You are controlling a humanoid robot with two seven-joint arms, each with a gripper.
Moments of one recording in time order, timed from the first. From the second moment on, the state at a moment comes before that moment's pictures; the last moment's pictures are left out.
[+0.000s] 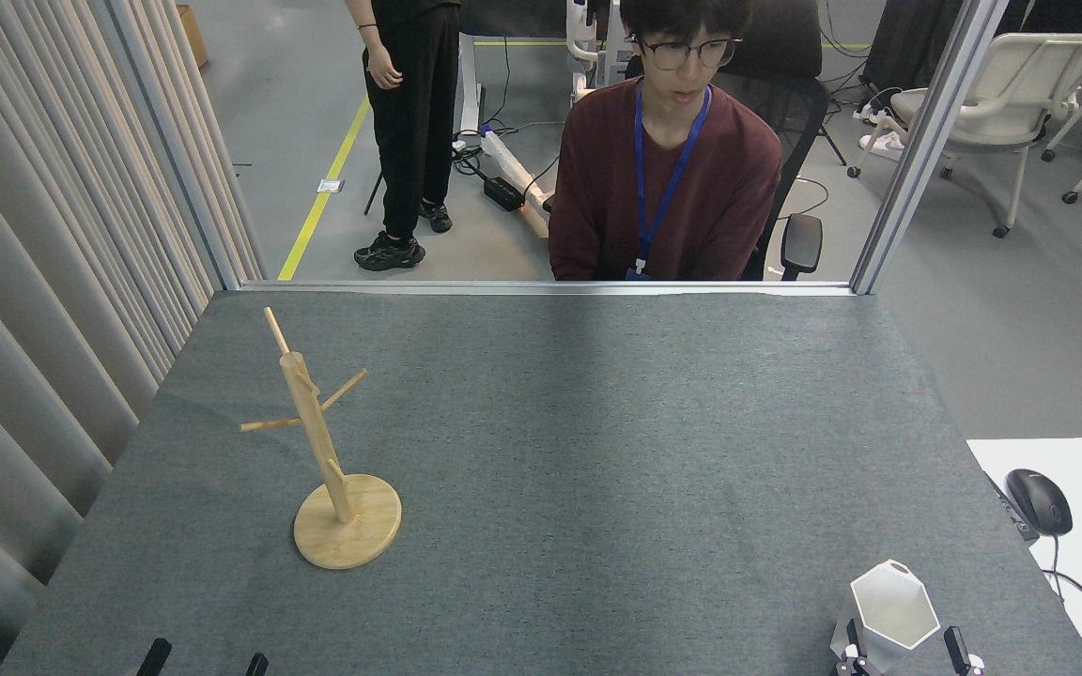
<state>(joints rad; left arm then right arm) 0.40 0.06 0.25 -1.68 -1.47 -0.40 0.33 0.24 0.01 -0.28 -1.46 1.55 -0.18 -0.34</state>
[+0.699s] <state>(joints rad) 0.40 0.06 0.26 -1.69 -1.47 -0.40 0.33 0.19 0.01 -0.26 -1.39 1.56 -0.17 -0.33</state>
